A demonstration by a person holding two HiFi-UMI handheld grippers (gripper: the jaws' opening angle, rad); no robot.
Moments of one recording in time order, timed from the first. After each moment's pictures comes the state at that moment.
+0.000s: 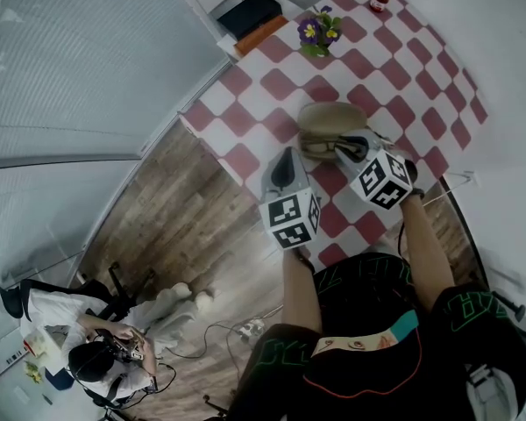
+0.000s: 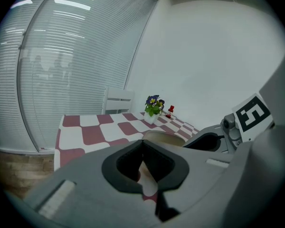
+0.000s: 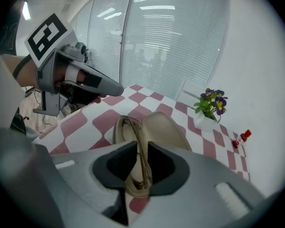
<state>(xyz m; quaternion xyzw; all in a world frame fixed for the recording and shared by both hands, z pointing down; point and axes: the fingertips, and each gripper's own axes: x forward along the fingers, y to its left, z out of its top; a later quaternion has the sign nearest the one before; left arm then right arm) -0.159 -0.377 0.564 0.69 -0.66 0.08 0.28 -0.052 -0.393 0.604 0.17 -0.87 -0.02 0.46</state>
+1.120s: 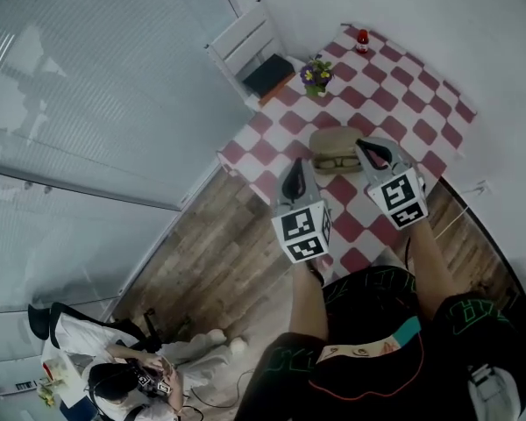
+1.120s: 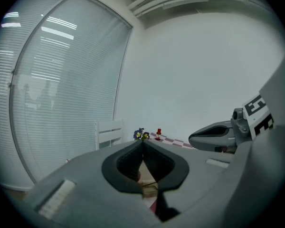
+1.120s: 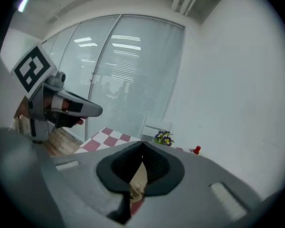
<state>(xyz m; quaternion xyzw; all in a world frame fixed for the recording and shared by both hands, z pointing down) -0.153 -0.350 0.430 0.75 -0.65 0.05 0.13 -0.028 -0.378 0.443 0.40 -0.88 -0.06 0.25</state>
